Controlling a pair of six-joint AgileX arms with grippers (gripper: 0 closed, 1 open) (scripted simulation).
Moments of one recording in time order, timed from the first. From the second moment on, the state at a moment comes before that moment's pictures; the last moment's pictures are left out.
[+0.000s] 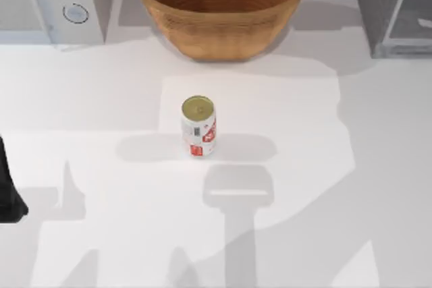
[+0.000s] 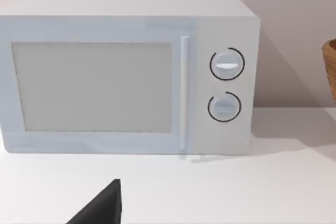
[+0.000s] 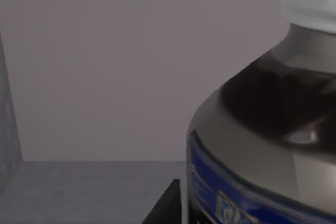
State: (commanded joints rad) left arm 0.00 0.00 0.00 0.00 0.00 0.00; right arm -0.23 2.27 1.32 0.95 -0.19 0.01
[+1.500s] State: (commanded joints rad) left arm 0.00 0.00 0.00 0.00 0.00 0.00; right arm -0.28 1.93 0.98 0.91 -0.24 0.01
